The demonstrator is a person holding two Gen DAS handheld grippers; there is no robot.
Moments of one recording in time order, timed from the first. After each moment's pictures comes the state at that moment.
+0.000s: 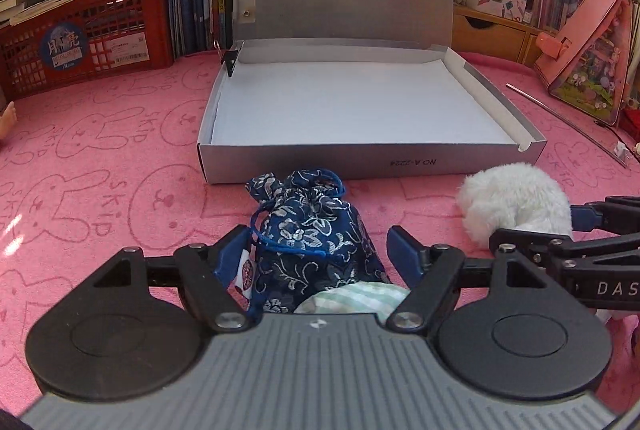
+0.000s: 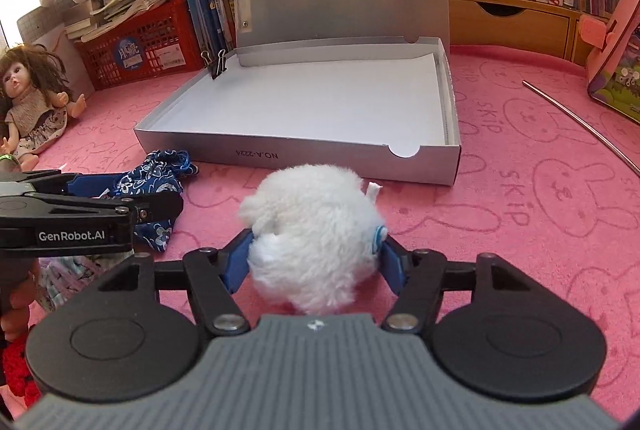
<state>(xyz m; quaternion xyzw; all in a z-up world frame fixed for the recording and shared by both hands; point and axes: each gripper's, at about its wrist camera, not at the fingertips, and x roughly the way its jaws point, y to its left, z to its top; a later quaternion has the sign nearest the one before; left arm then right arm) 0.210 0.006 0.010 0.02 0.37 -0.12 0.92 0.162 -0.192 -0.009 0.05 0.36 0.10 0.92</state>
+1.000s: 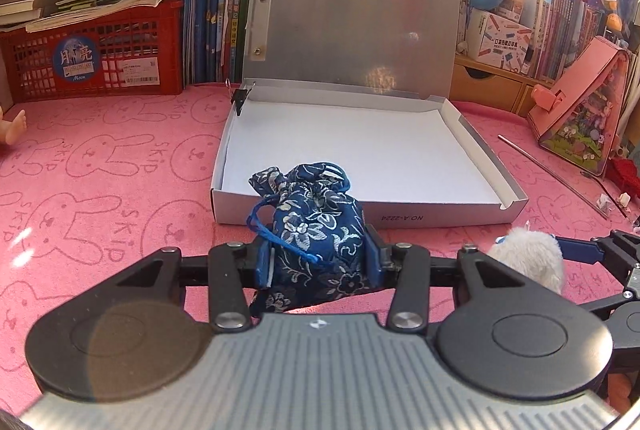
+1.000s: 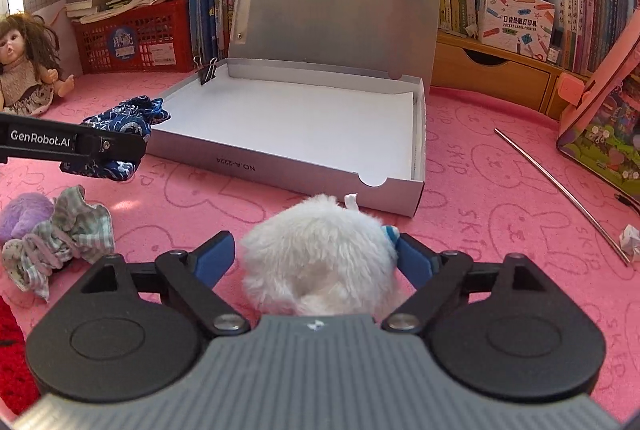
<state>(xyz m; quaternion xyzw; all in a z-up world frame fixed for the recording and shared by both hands) 0.204 0.016 0.047 -0.02 0.33 -0.12 0.94 0.147 -0.186 0.004 -0.05 0.32 0.07 0.94</state>
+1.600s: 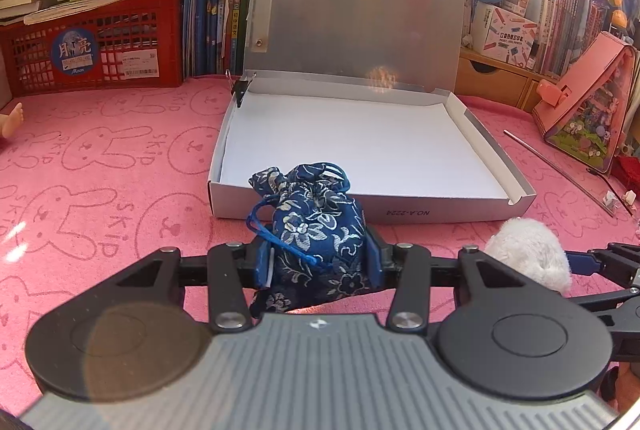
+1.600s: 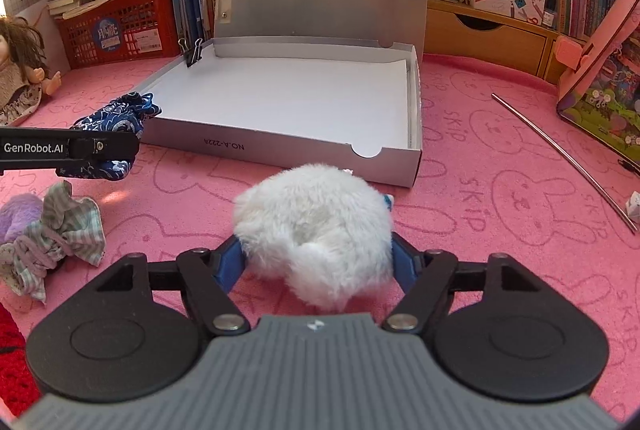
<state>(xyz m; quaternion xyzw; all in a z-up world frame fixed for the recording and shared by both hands) 0.211 0.015 0.039 -0.03 0.33 -0.11 0.94 0.156 -0.199 -0.004 0.00 0.37 0.06 0.93</state>
